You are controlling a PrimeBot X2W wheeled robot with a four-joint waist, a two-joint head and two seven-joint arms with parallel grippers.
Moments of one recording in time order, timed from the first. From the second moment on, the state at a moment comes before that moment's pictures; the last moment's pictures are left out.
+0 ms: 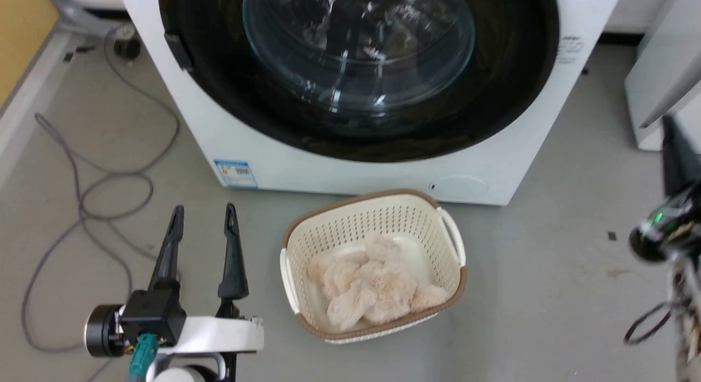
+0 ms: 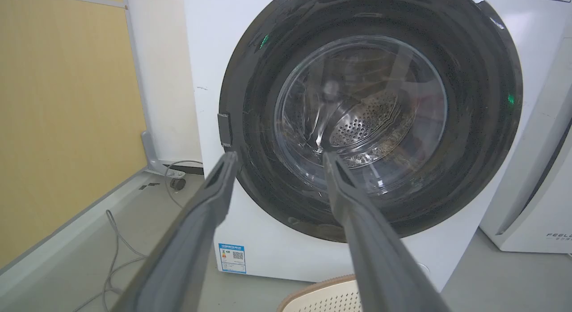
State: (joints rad) left arm -0.05 0.05 -0.08 -0.07 -0.10 0.10 -0.25; right arm -0.48 -0.19 -0.20 0.39 1.67 0.13 0.16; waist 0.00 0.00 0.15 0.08
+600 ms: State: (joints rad) left arm -0.15 0.05 -0.11 -0.09 -0.13 0.12 -0.26; right arm -0.85 -0.34 -0.13 0.64 1.55 0.13 0.23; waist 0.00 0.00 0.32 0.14
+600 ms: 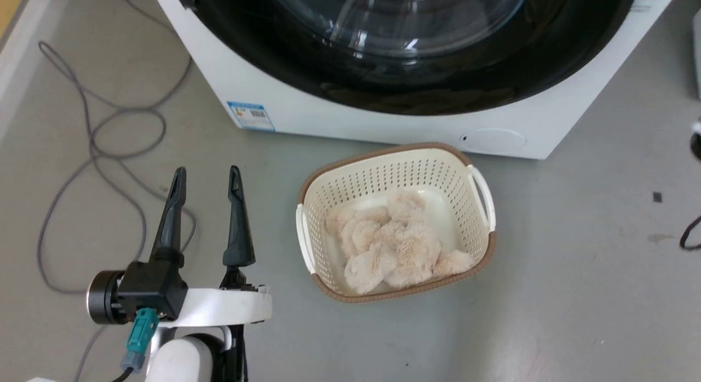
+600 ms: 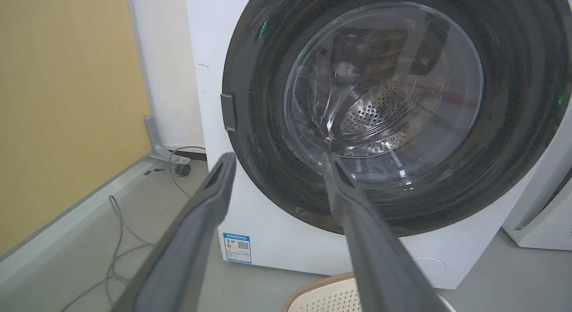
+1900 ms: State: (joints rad) left arm -0.21 0.05 -0.15 -0.08 -0.16 0.14 -0.26; right arm -1.06 -0.39 0.01 0.80 1.48 0.13 0.38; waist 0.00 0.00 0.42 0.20
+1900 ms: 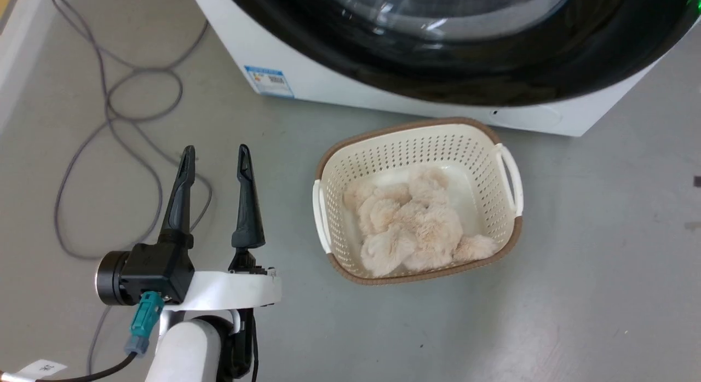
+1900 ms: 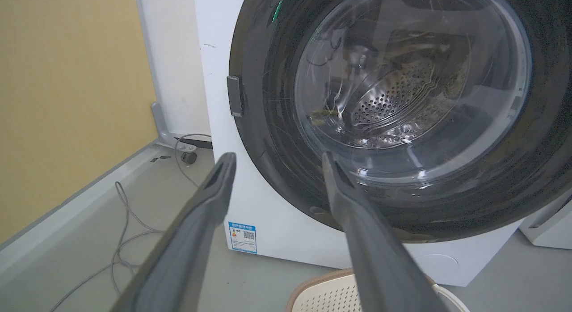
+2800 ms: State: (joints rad) left arm -0.12 0.05 -0.11 -0.06 -0.12 0.10 -0.26; right arm -0.56 -0.29 0.10 0.38 1.58 0.13 0.58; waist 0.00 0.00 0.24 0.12
